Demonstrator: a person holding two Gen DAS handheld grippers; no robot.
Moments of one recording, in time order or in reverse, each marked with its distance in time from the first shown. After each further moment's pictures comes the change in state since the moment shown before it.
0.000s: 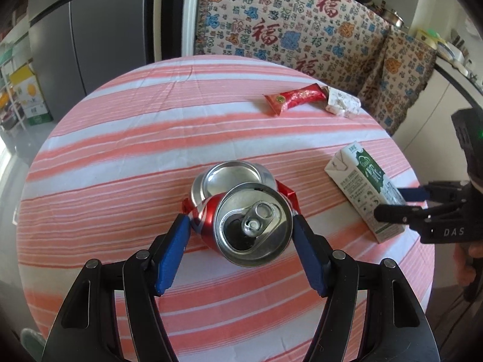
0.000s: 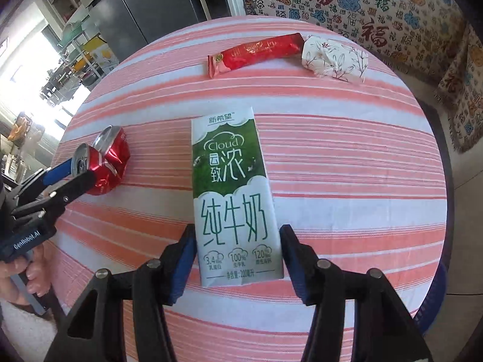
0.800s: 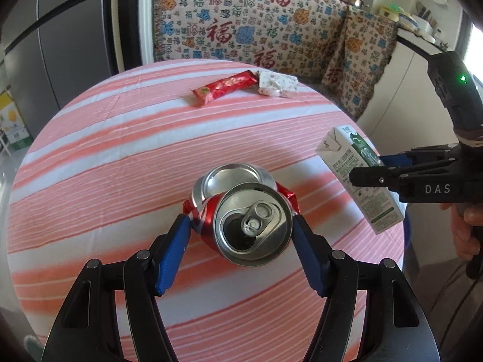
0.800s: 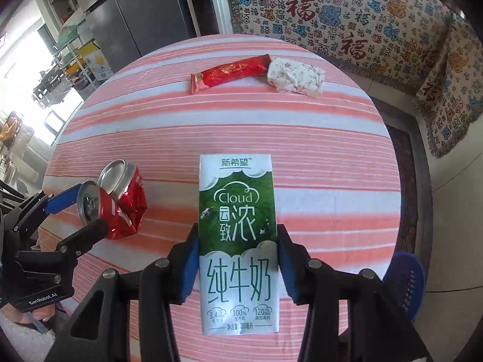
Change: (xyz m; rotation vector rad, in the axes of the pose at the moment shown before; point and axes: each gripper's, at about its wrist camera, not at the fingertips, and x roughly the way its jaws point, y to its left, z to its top) left arm -0.027 -0.081 -0.030 0.127 -0.003 -0.079; right arm -0.044 -0.016 -0.025 0.004 -0.058 -0.081
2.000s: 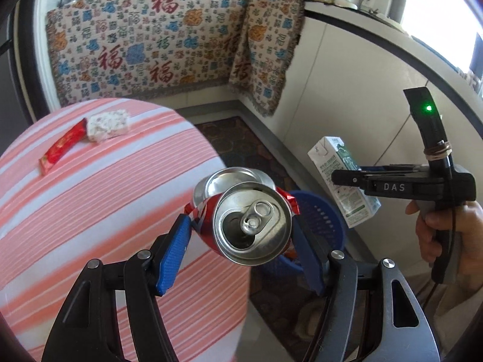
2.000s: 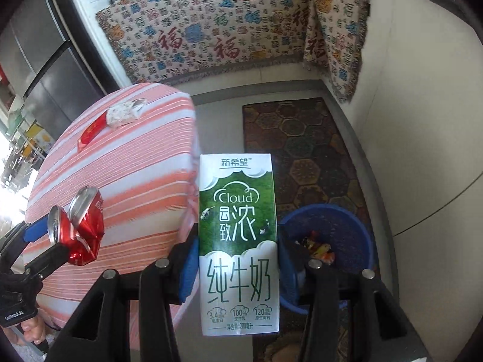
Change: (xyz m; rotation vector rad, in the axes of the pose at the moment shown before) left arm 0.019 -0.228 0.049 0.215 0.000 -0.240; right arm -0.087 -0.236 -0.096 0.364 -0.127 -0.137
